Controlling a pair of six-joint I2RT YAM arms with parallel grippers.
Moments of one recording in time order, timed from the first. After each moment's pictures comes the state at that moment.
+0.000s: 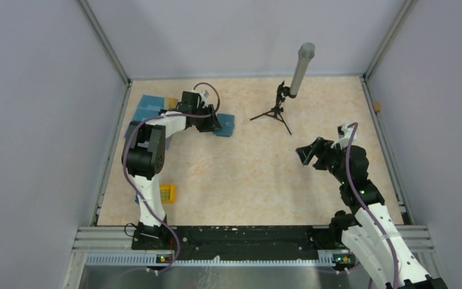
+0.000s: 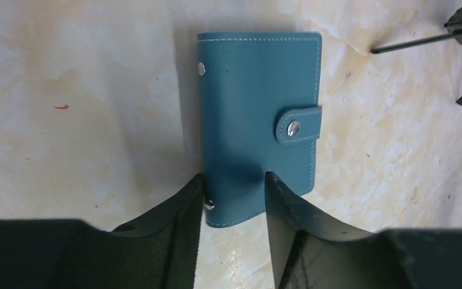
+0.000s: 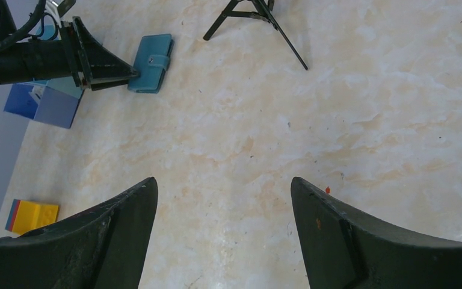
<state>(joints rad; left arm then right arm) -0.22 2.04 1.35 -0.16 0.40 -0.39 0.21 0.59 0.45 -0.18 -0.16 0.50</state>
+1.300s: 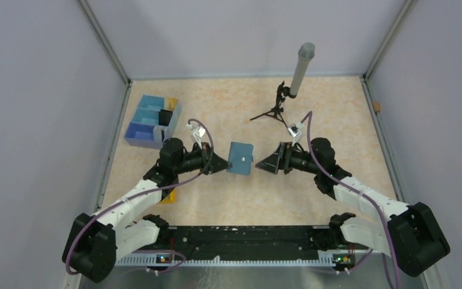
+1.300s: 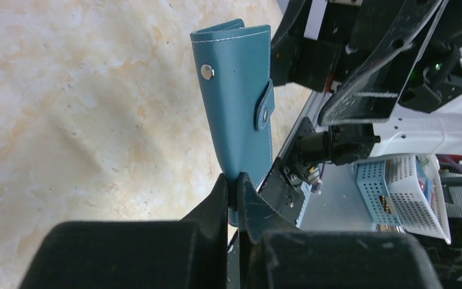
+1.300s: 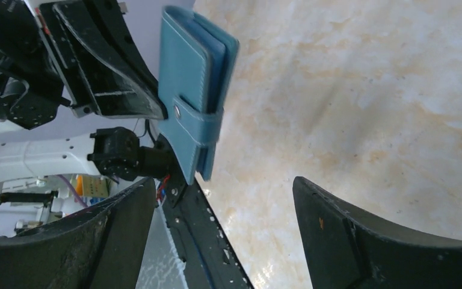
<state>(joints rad) -0.45 1.04 0.47 0.30 0.68 -0.71 0.49 1.05 0.41 0.36 -0.62 0.74</state>
